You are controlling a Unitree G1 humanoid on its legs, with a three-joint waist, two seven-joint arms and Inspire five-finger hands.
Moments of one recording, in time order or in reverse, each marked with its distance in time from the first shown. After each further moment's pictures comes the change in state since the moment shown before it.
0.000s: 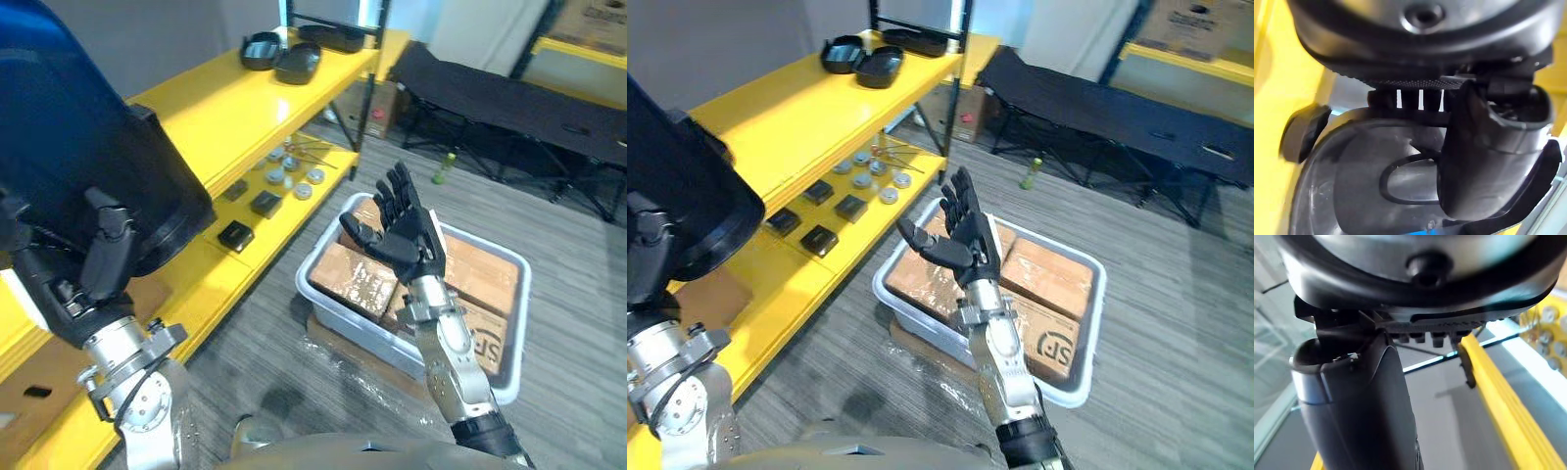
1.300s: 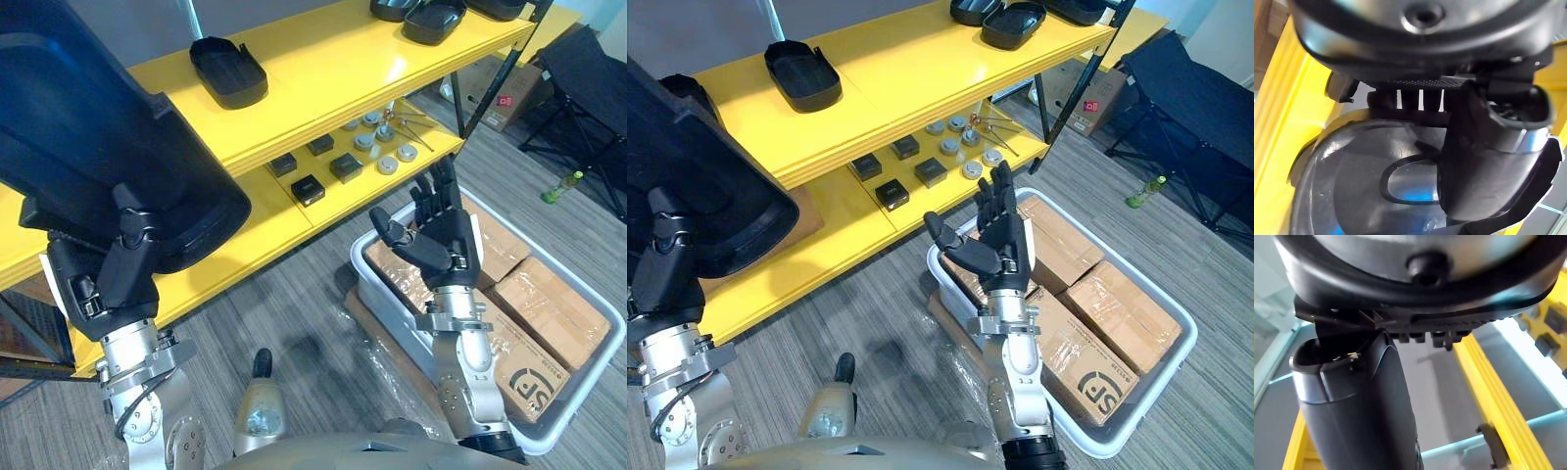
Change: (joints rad) left arm 0.035 0.032 -0.114 0.009 -0.222 -0.059 -0.266; right arm 0.152 0.049 -0.059 -0.092 -0.056 -0.092 0.006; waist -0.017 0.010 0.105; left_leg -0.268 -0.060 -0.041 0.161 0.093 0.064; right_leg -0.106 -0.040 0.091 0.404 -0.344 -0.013
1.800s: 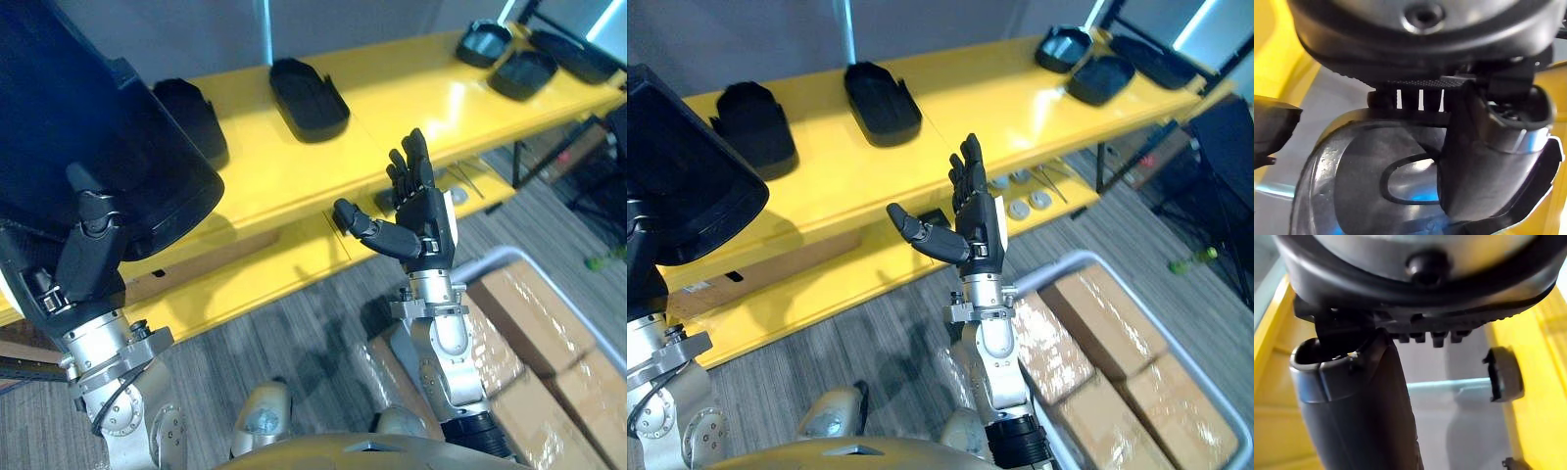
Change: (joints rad) left arm -0.128 0.048 0.068 -0.029 0.054 0.002 0.031; right arm -0.118 -0.033 0.019 -0.035 -0.220 -0.040 -0.081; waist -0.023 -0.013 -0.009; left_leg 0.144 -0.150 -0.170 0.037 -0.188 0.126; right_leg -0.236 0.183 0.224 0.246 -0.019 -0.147
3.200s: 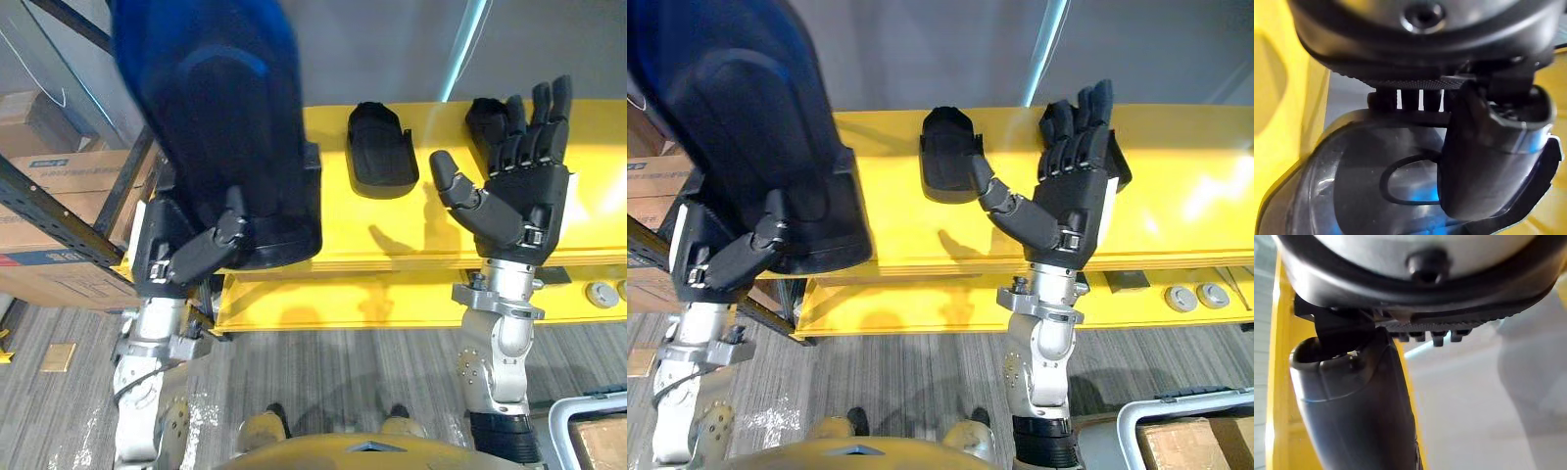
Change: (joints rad) left arm -0.053 0.137 -0.160 0.109 -0.027 0.223 -0.343; right arm 0.032 0.029 -0.276 -0.118 0.200 -0.050 0.036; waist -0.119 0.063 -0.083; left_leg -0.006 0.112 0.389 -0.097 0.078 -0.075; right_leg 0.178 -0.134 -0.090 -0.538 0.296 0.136
